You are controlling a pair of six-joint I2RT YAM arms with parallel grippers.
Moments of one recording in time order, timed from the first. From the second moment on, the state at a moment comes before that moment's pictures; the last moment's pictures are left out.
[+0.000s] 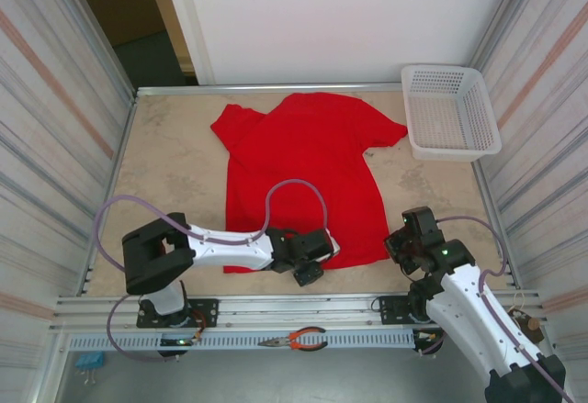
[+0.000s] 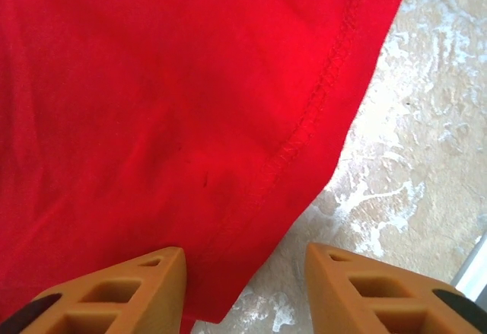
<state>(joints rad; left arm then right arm) -1.28 1.68 0.93 -0.42 -0.08 -0.21 0.32 0.58 0.38 -0.87 -0.08 1.32</state>
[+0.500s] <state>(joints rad) -1.32 1.73 0.99 -0.39 -0.07 -0.21 0.32 0.58 0.38 -0.87 -0.08 1.32</state>
